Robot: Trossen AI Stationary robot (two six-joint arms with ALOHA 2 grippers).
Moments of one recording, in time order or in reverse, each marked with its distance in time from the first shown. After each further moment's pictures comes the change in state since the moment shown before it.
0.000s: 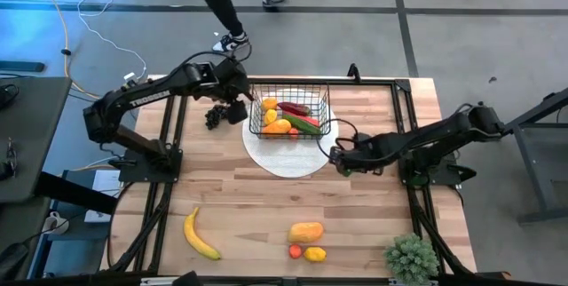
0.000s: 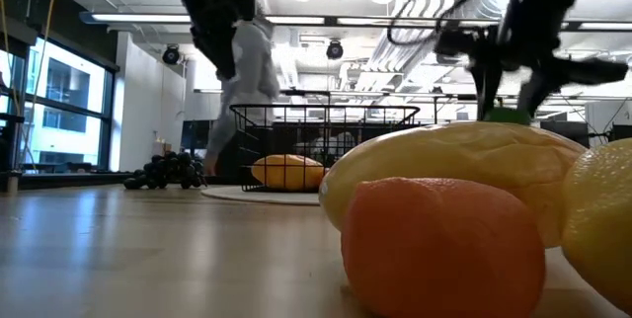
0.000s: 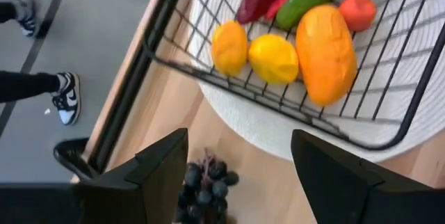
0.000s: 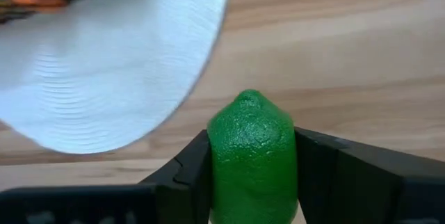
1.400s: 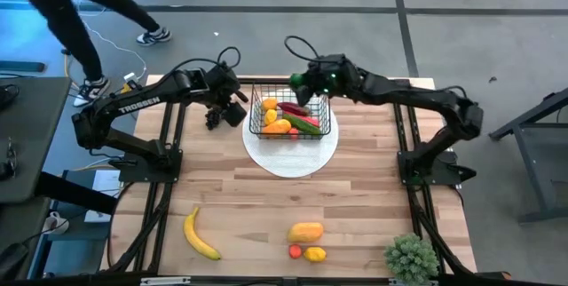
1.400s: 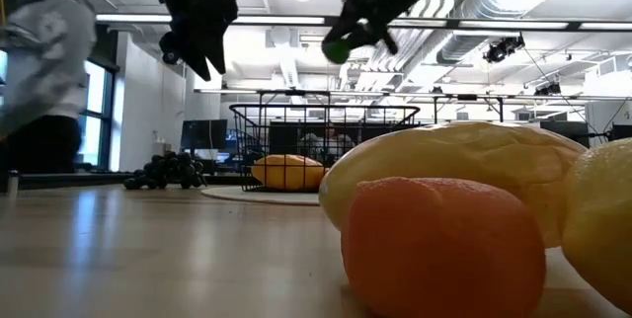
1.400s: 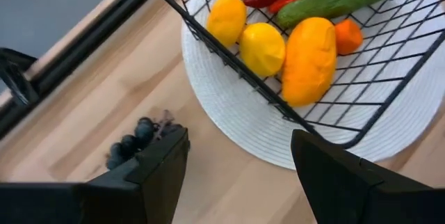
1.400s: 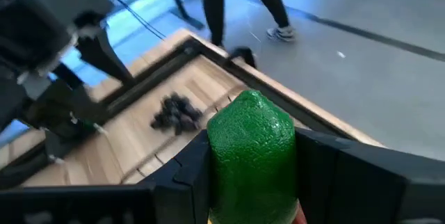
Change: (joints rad) left arm -0.006 -0.111 -0.112 0.000 0.038 -0.406; right arm -0.579 0.181 0.401 0.672 -0.160 -1.553
